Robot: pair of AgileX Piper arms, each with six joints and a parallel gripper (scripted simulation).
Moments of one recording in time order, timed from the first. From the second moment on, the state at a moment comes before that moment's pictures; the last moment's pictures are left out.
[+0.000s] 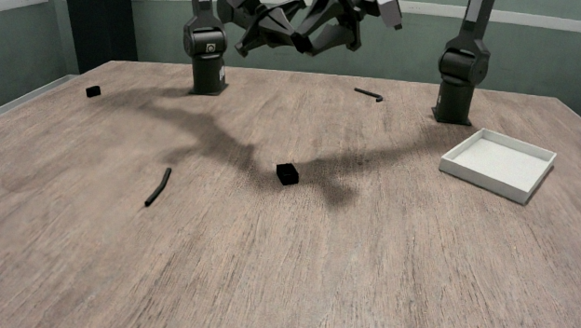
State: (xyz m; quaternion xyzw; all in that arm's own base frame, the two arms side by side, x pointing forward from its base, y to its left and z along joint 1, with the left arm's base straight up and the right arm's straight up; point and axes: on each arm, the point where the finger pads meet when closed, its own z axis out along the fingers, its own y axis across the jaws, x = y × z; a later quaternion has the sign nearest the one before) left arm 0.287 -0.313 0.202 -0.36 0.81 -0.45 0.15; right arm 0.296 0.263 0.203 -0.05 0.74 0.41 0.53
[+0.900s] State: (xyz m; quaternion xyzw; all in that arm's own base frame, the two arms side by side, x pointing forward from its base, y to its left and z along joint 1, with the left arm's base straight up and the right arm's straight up) left arm 0.287 -0.313 0.202 -0.36 0.81 -0.45 0.15; right arm 0.282 0.249 0.204 -0.05 0.74 0.41 0.53
